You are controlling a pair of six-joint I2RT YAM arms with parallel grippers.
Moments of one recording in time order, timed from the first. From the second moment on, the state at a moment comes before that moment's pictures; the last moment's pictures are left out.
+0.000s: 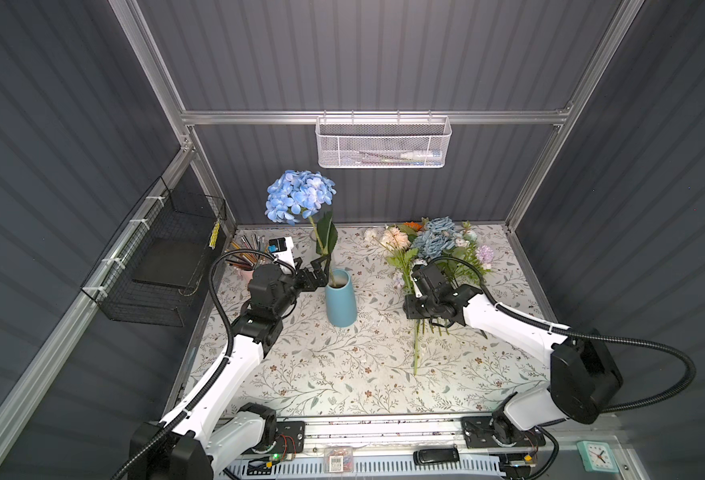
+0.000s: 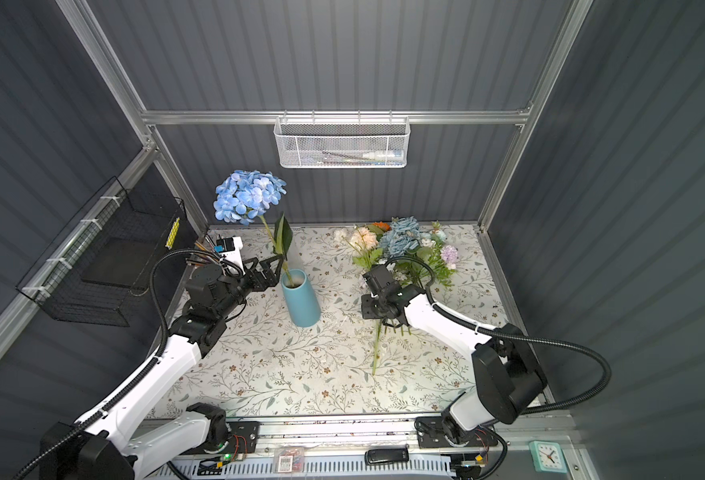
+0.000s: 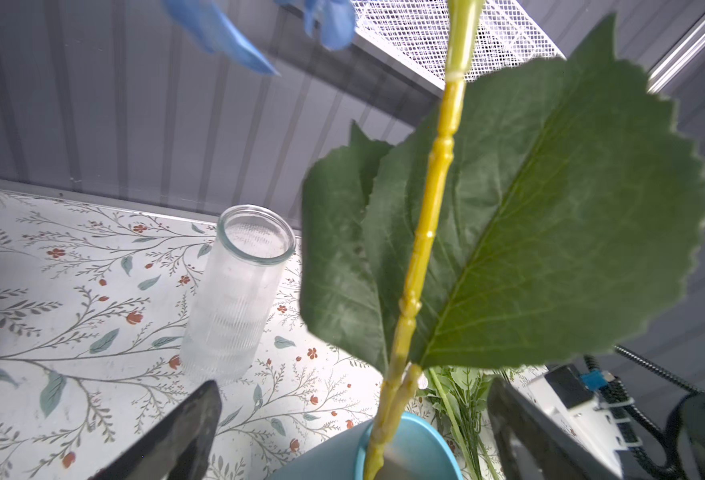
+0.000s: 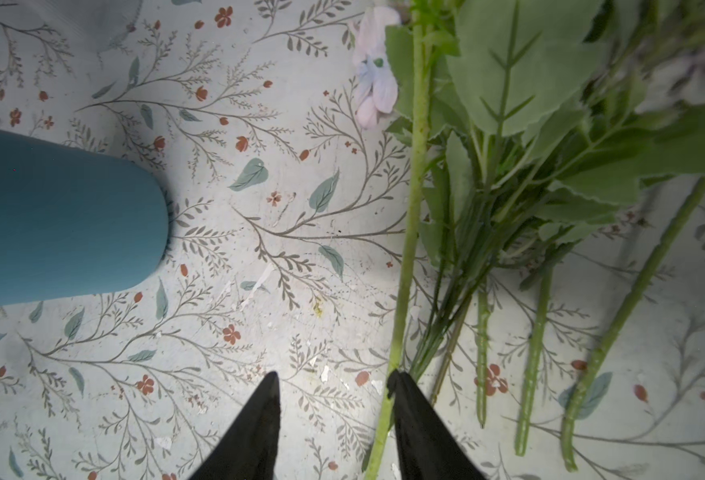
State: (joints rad) left arm -0.32 1.04 0.76 0.12 0.14 -0.43; right arm 0.61 1.52 1.01 -0.50 0.05 0.48
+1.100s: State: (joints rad) left arm -0.32 1.02 0.74 0.08 0.09 -0.43; right arm 0.58 1.63 1.00 -0.39 0.13 0.50
